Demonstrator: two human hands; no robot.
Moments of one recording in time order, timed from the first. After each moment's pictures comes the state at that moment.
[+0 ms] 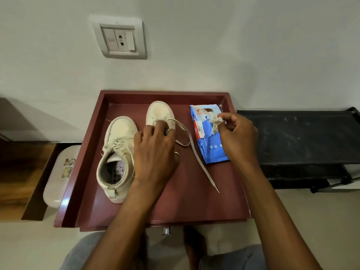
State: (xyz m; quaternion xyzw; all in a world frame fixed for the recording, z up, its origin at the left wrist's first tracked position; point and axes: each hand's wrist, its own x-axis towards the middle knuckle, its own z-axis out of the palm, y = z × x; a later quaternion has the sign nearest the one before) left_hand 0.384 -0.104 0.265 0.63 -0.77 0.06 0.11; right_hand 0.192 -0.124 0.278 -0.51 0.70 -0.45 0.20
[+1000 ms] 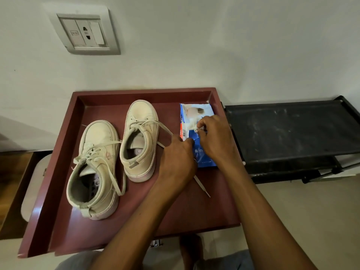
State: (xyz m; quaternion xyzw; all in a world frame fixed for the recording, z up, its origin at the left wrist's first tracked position) left_hand 0.305 -0.128 0.232 0.60 -0.75 -0.24 0.12; right_hand 0.175 -0.163 0.223 -0.65 0.71 -0.26 0.09
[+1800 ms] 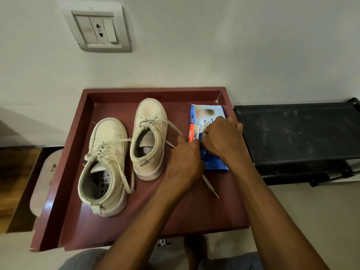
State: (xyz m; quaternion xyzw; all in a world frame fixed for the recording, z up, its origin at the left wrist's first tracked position) left_hand 0.312 -0.127 0.239 0.60 -0.74 -0.29 0.08; right_hand 0.187 -0.168 0.238 -0.66 0.75 0.00 0.03
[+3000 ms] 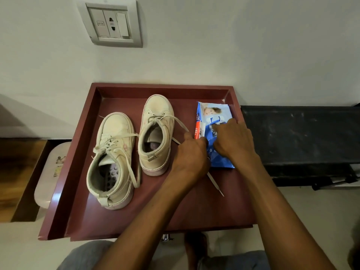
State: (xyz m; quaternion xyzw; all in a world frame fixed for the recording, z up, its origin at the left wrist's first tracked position) left_hand 0.315 -0.130 0.240 0.60 -0.73 -0.31 0.08; right_hand 0.188 -0.160 0.245 -0.66 0.75 0.08 0.03
